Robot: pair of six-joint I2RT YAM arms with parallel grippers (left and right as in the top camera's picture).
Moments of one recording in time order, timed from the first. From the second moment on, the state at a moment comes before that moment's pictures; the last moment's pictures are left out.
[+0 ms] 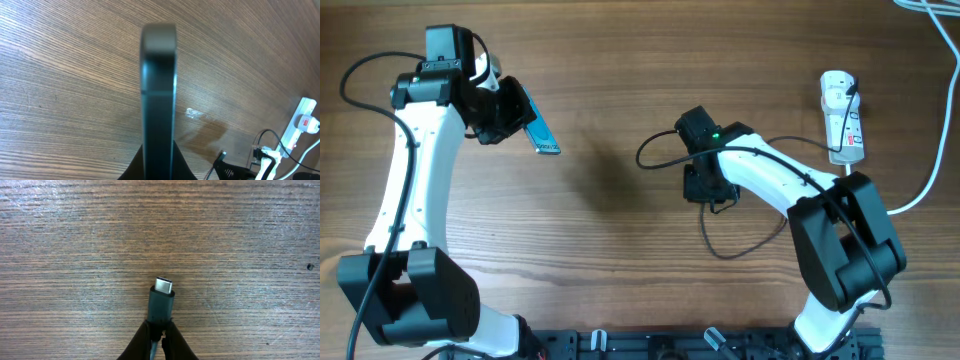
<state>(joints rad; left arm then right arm) 0.07 1.69 1.49 -1.02 0.34 -0.46 0.50 1.90 1.15 -0.81 0.01 0.53</state>
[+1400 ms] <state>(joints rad) -0.11 1.62 1.49 -0.78 0.86 -0.42 0.49 1.48 1.14 -0.45 -1.06 0.23</state>
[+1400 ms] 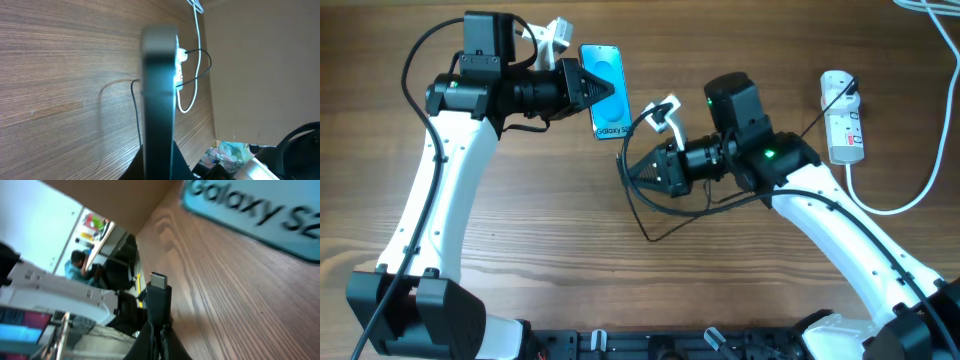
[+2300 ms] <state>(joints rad) -0.14 1.62 1.49 -0.71 0.94 -0.41 0.49 1.48 1.14 -0.40 -0.93 0.37</state>
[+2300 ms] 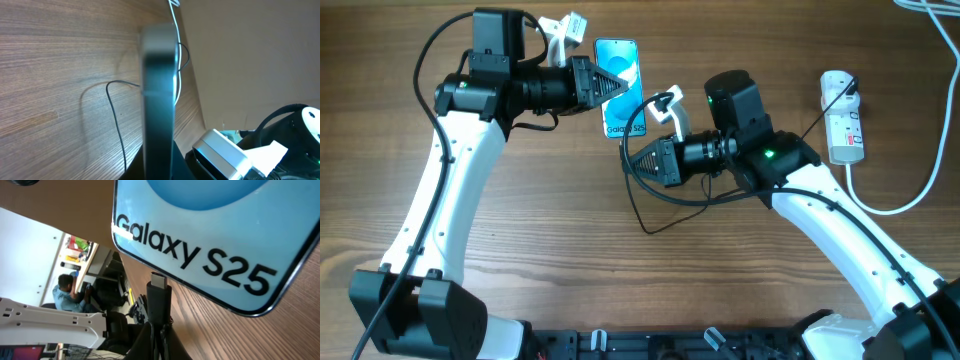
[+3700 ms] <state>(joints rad) -0.14 1.62 1.49 -0.70 0.94 -0.33 0.50 1.48 1.14 -0.38 -0.87 0.42</state>
